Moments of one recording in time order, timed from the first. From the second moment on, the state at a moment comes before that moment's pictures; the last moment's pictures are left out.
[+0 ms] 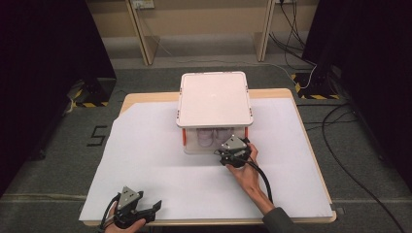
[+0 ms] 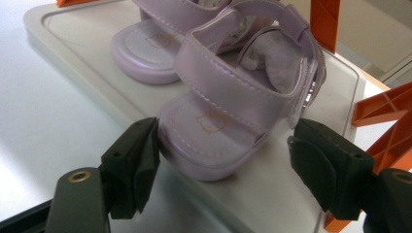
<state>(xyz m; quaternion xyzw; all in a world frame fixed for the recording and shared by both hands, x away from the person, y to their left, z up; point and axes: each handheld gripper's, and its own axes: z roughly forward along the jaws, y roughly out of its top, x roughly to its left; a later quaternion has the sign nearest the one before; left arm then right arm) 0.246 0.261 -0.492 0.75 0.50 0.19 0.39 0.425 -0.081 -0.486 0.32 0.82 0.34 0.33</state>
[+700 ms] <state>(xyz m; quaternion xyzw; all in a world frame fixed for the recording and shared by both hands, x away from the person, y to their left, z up) 0.247 0.261 -0.492 0.75 0.50 0.19 0.39 0.442 -0.082 -0.485 0.33 0.81 0.35 0.34</state>
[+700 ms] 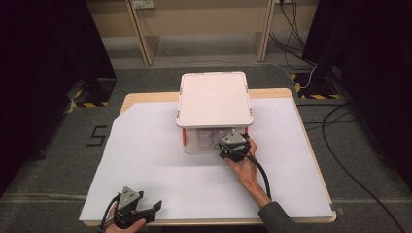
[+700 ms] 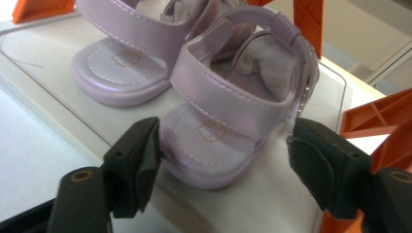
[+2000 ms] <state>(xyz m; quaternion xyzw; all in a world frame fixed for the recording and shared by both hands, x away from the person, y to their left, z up) 0.245 0.260 -0.491 0.75 0.50 0.19 0.39 0.330 -0.157 -0.463 0.36 0.78 0.48 0.18</state>
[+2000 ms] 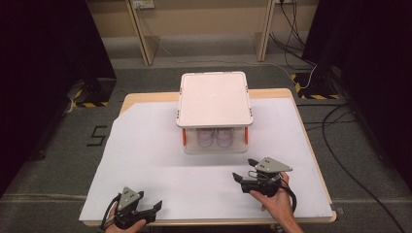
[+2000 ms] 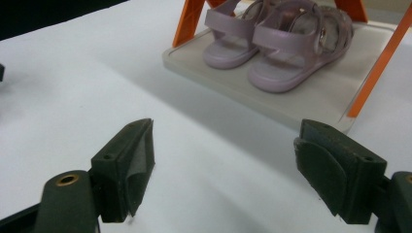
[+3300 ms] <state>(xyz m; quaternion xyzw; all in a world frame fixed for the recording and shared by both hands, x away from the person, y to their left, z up) 0.245 0.257 -0.493 0.75 0.50 0.18 0.39 0.273 -0.205 -0.483 0.39 0.79 0.43 0.17</state>
